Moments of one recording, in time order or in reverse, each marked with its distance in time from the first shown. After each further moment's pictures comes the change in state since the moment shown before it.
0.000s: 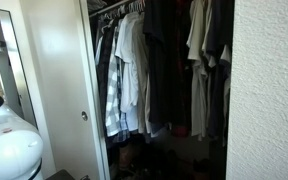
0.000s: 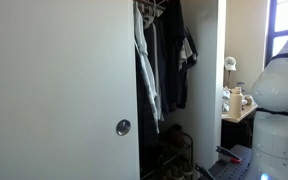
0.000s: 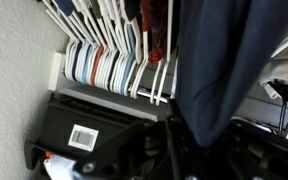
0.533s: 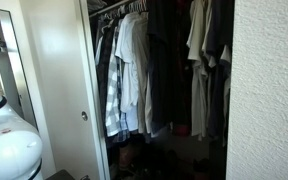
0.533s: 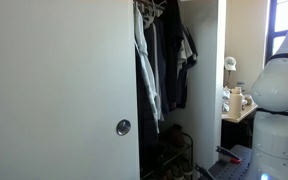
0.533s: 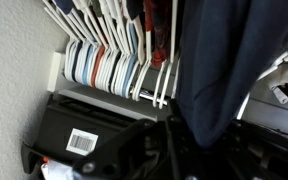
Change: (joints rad) arm -0.015 0.056 0.000 0.029 0.002 0.037 0.000
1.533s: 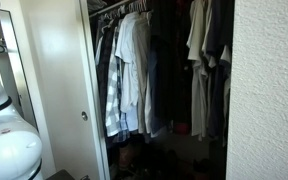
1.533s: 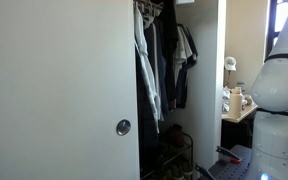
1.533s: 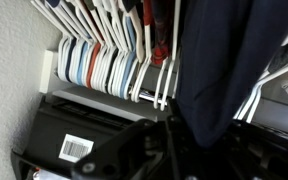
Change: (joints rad) arm -0.010 0.100 0.000 0.081 0.035 0.038 0.000
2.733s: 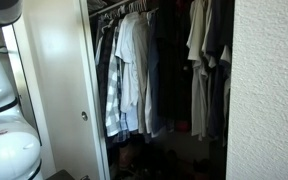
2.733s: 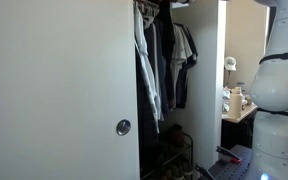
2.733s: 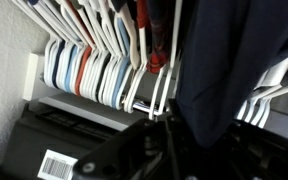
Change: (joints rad) arm -0.037 0.118 0.030 0.100 0.000 0.002 0.005
